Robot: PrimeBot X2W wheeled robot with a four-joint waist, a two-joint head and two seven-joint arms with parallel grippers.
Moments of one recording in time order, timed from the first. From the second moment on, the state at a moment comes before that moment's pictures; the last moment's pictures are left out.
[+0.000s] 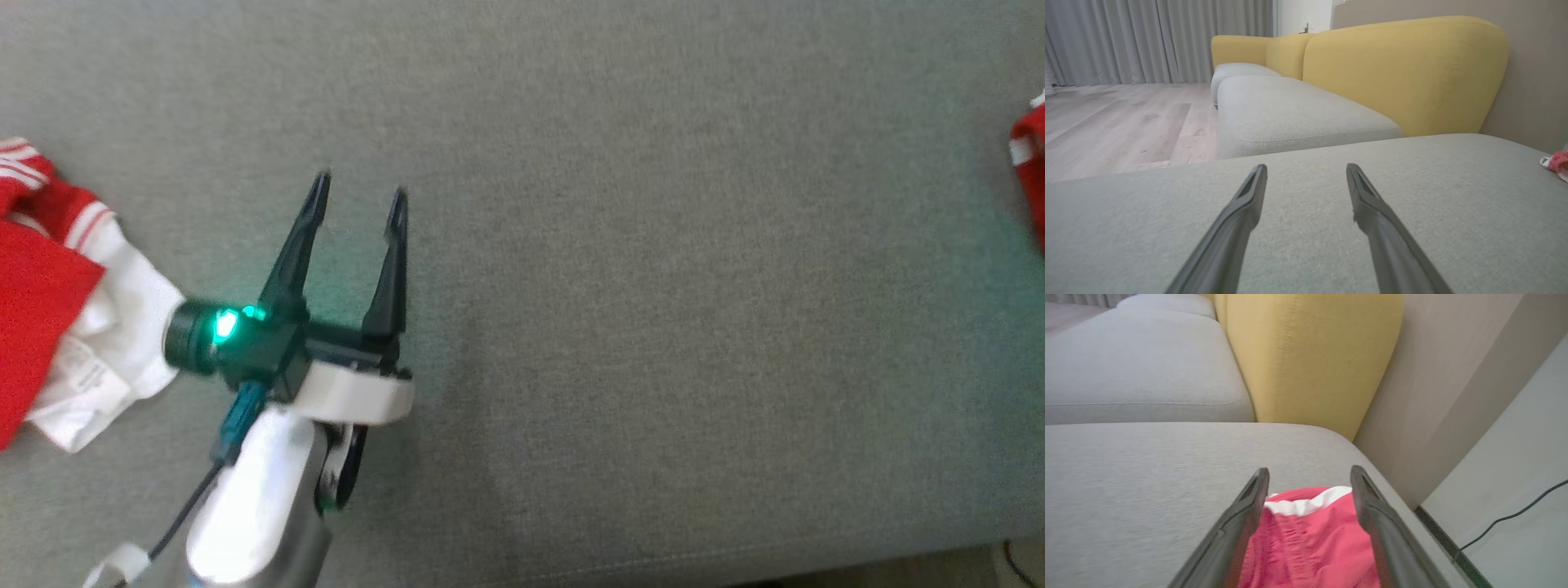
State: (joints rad) left arm -0.37 0.14 -0.37 0.20 -0.22 0.07 -0.26; right arm -0.41 -0.30 -0.40 0.30 0.03 0.13 0.04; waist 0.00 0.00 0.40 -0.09
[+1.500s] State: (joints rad) left arm -0.01 0.22 -0.30 0.21 -0.33 0.15 -0.14; right arm 0.20 -0.04 -0.03 -0.19 0.20 0.13 0.07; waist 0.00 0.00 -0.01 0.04
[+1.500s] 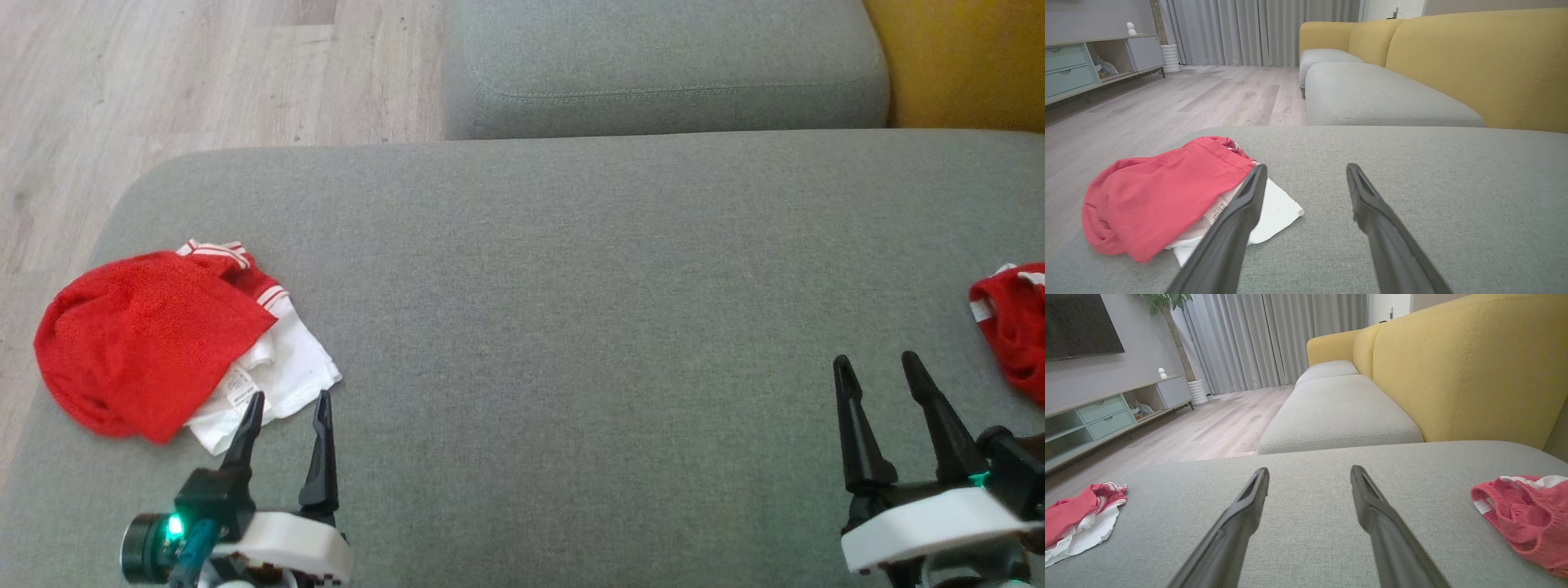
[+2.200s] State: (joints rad) left arm -0.08 0.22 -0.33 0.23 -0.33 0.14 -0.20; right arm 0.20 -0.04 -0.05 -0.25 0.18 0.13 0.11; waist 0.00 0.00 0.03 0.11
